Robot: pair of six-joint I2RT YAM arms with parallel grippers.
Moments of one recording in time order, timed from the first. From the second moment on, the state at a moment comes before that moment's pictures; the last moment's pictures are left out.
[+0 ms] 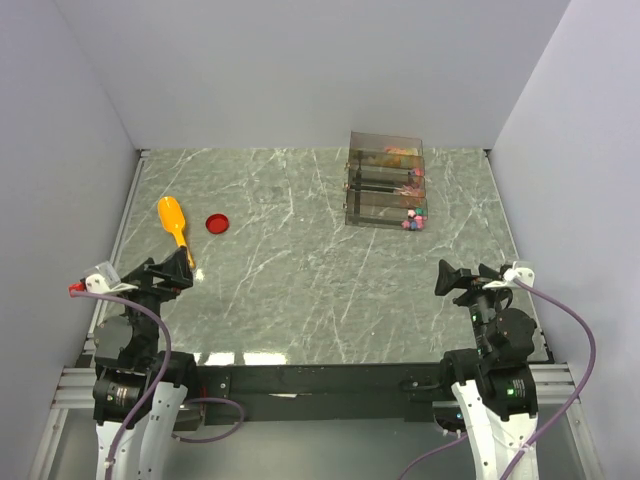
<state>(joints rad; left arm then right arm) -0.11 0.01 0.53 -0.39 -0.21 -0.55 0.08 0.01 0.47 -0.48 0.08 0.21</state>
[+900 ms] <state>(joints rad) -0.13 0.01 0.48 -0.37 -0.22 -0.56 0.09 0.57 0.72 -0.41 0.14 0.43</state>
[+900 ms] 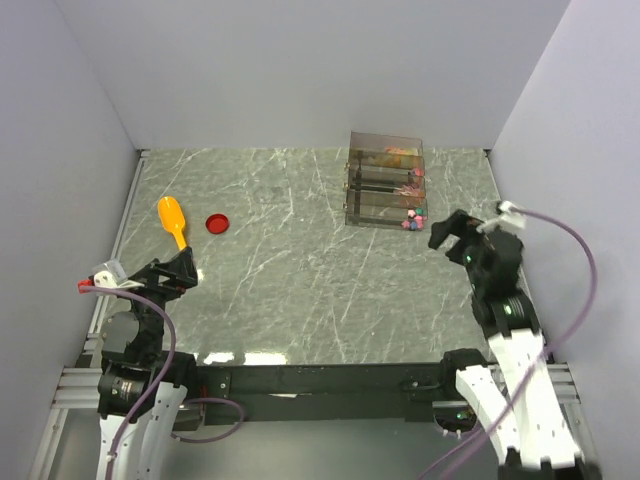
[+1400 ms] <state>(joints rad) -0.16 0.01 0.48 -0.36 -0.23 -0.56 0.25 1.44 1.04 -0.18 0.11 0.46</state>
